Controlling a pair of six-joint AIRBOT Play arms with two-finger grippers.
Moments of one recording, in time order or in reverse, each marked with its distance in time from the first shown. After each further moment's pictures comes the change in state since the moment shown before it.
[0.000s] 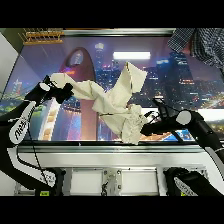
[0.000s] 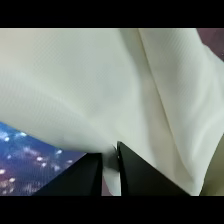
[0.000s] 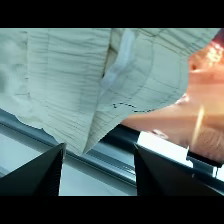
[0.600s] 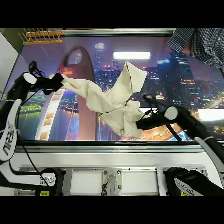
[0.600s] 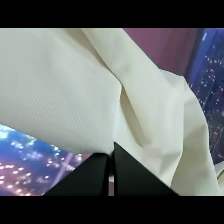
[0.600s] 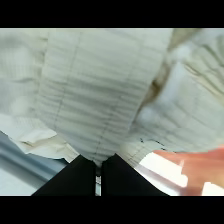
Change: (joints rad) left arm 0.053 0.215 0.045 0.177 -0.105 0.018; right arm 0.056 -0.122 0.109 -0.061 -0.108 -0.010
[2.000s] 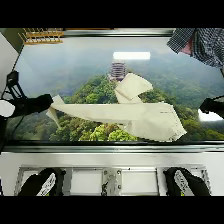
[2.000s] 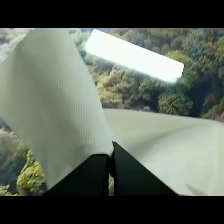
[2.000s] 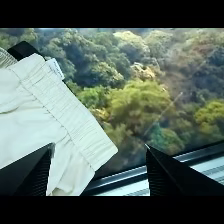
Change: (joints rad) left arm -0.021 0.639 -0.422 0.195 -0.211 0.069; right arm -0.687 0.240 0.275 -0.352 0.254 0.073
